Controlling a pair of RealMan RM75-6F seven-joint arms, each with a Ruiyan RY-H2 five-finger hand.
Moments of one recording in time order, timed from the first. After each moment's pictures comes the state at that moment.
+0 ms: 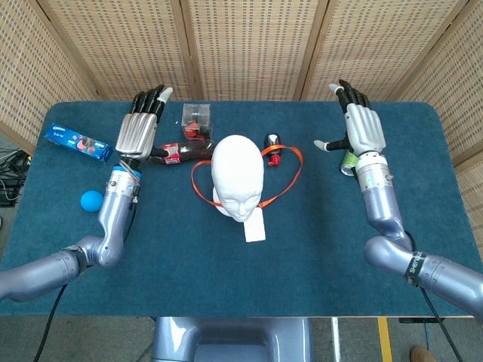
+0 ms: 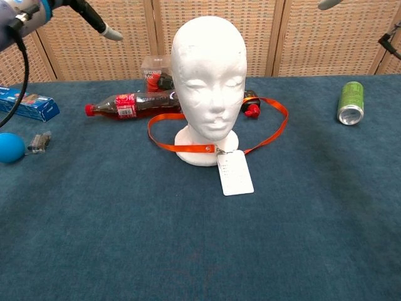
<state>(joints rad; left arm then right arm) -0.93 -1.49 -0.40 -1.29 0.95 1.06 0.26 0.89 -1.23 0.43 -1.47 -0.71 0.99 -0.09</state>
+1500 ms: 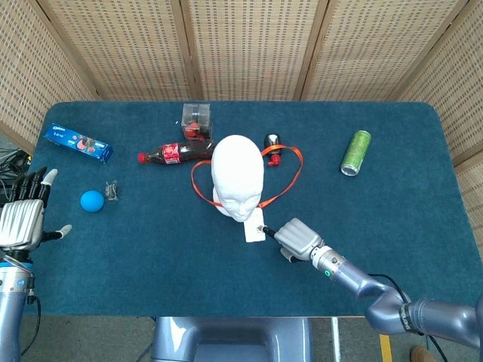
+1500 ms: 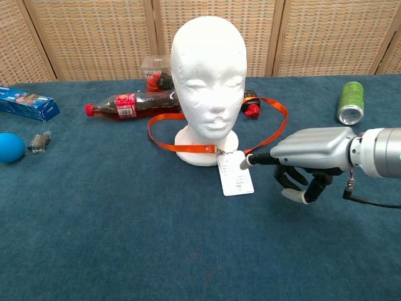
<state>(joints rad) -0.36 -1.14 -0.09 -1.72 1.13 1.39 0.29 0.83 -1.41 0.04 -1.52 -1.32 0.68 -0.28</state>
